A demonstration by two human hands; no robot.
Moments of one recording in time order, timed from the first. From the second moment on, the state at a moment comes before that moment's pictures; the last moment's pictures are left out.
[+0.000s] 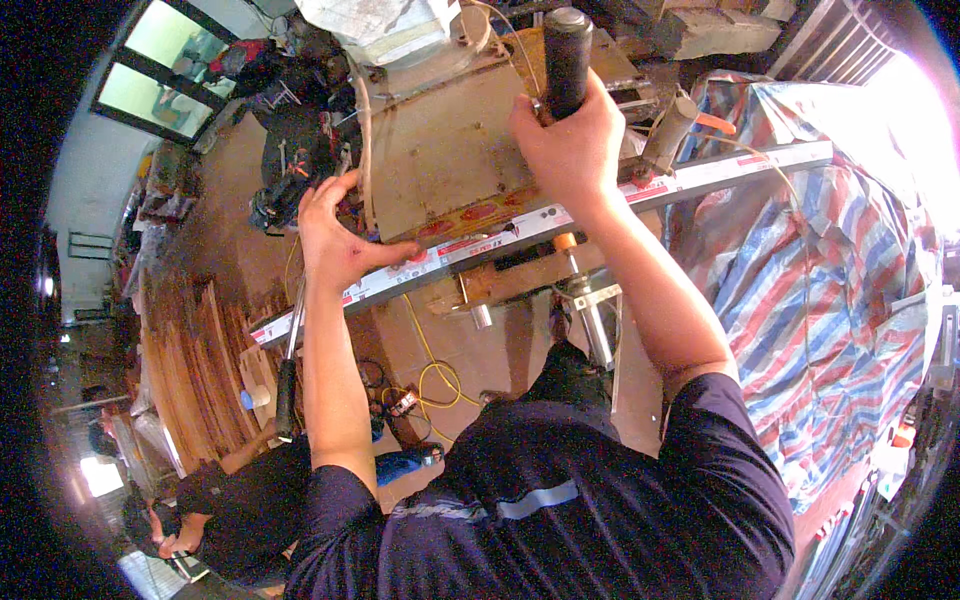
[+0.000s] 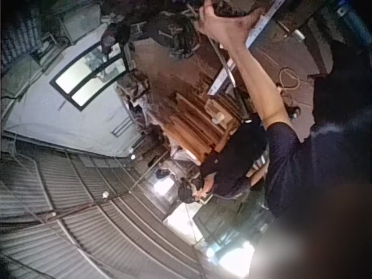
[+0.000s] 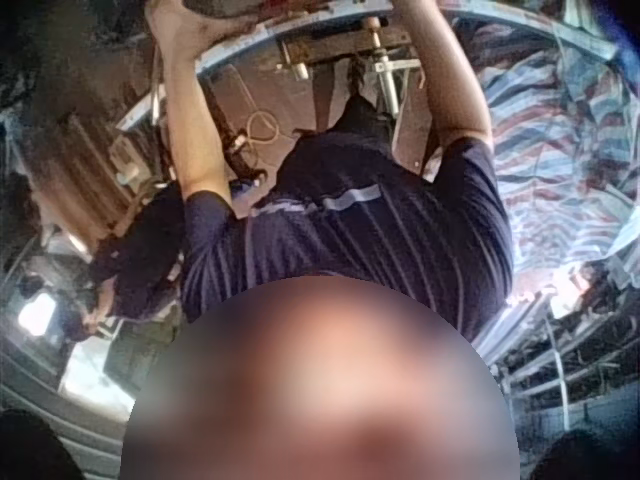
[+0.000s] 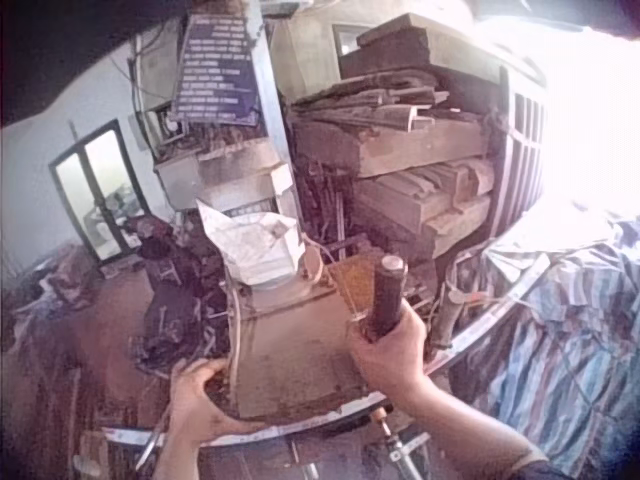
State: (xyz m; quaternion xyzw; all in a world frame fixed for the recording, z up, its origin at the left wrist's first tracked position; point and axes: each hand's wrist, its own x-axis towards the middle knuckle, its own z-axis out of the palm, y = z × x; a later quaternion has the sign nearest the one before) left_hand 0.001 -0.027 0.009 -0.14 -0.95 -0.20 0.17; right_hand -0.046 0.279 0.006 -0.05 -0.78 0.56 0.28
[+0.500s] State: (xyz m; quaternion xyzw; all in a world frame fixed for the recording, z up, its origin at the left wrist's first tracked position) left_hand 0.003 -0.029 0.004 -0.13 -0.95 -0.21 0.17; right_hand -0.047 0.280 -0.001 -0.03 -0.76 0.60 0.26
